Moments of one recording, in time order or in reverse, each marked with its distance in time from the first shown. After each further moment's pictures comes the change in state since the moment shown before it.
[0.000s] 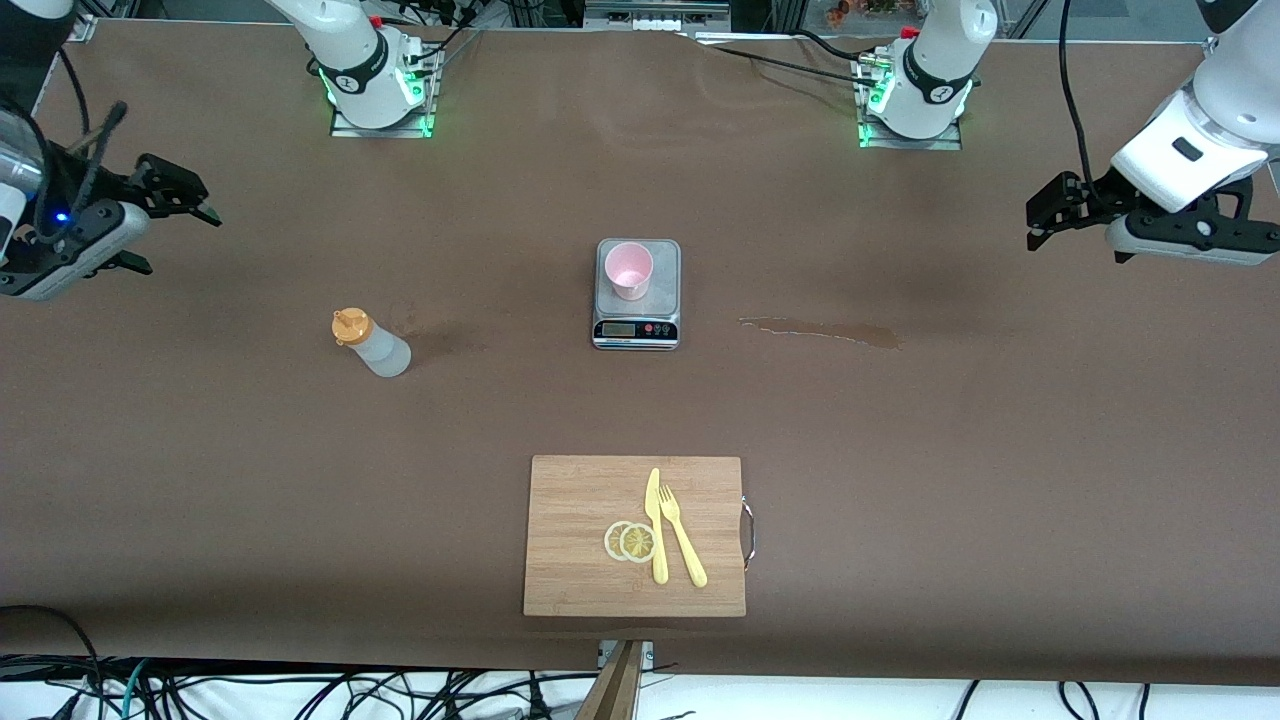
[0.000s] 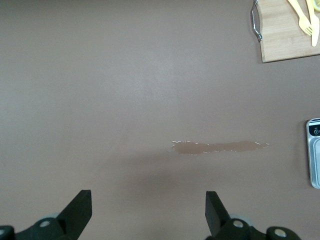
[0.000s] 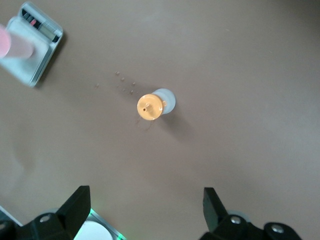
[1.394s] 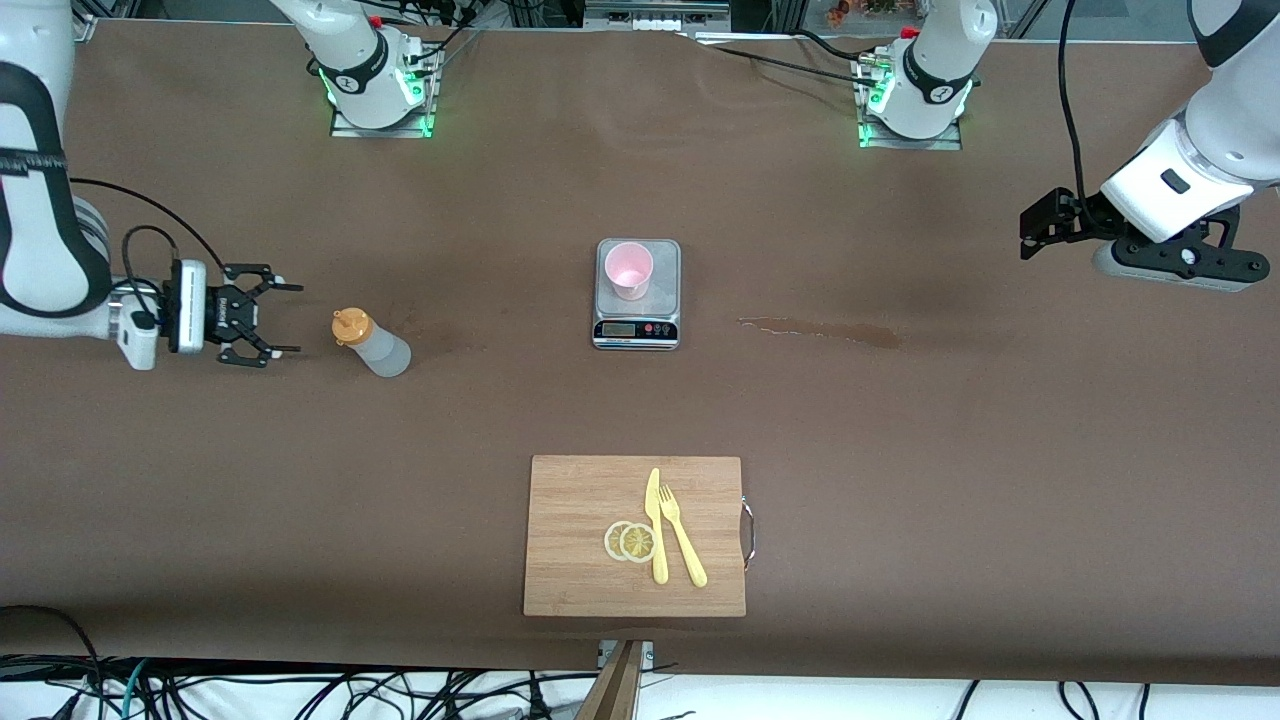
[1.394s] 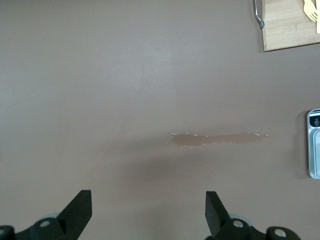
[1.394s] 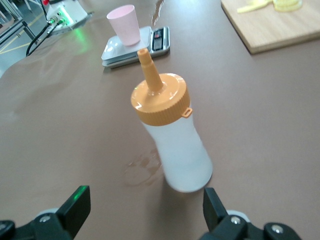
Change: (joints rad) left arm 0.000 0.067 -0.002 0.079 0.000 -0.075 0.006; right arm -0.224 0.439 -0.067 -0.333 0.698 0.232 -1.506
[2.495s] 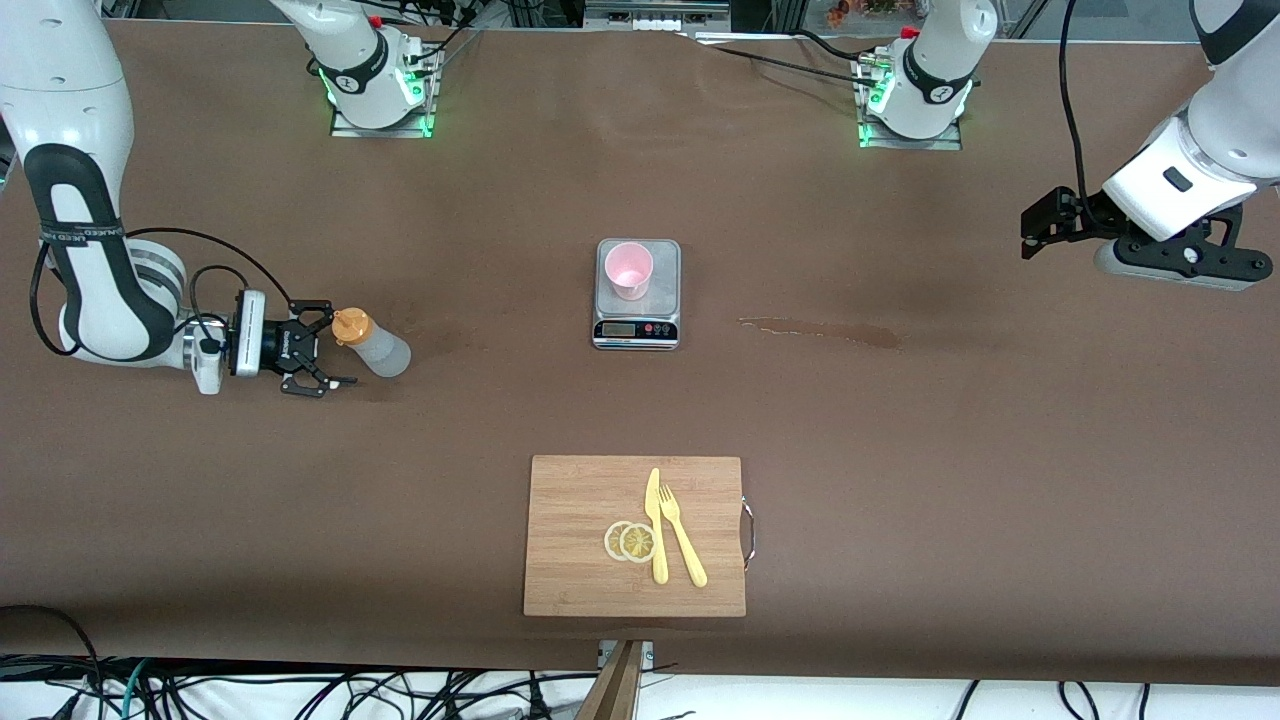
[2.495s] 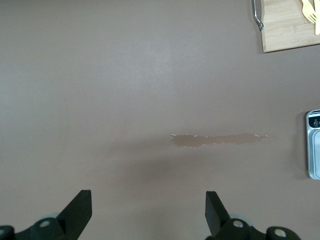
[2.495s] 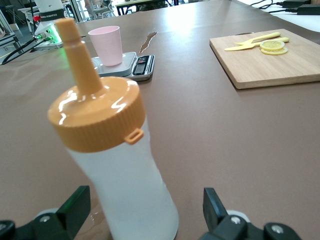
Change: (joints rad) left arm 0.000 0.000 0.000 0.007 0.000 -0.001 0.001; right arm 0.043 0.145 0.045 0.045 0.219 0.047 -0.170
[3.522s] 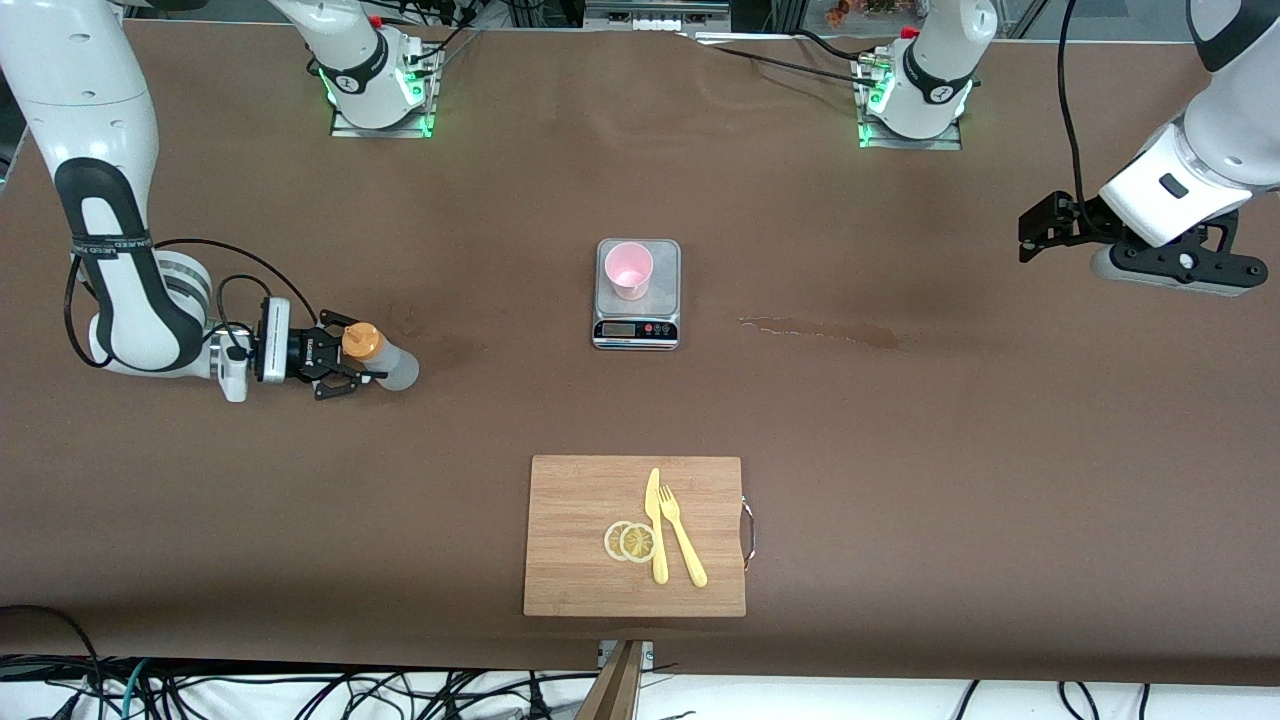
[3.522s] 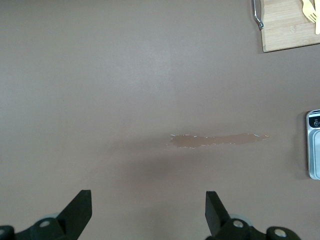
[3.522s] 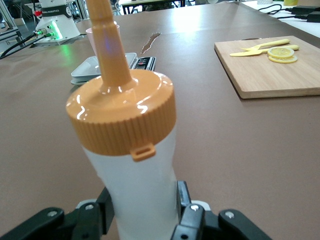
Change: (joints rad) left arm -0.001 0.013 -0.001 0.008 0.000 0.000 0.001; right arm 0.054 0.022 0.002 0.019 0.035 0.025 -0.034
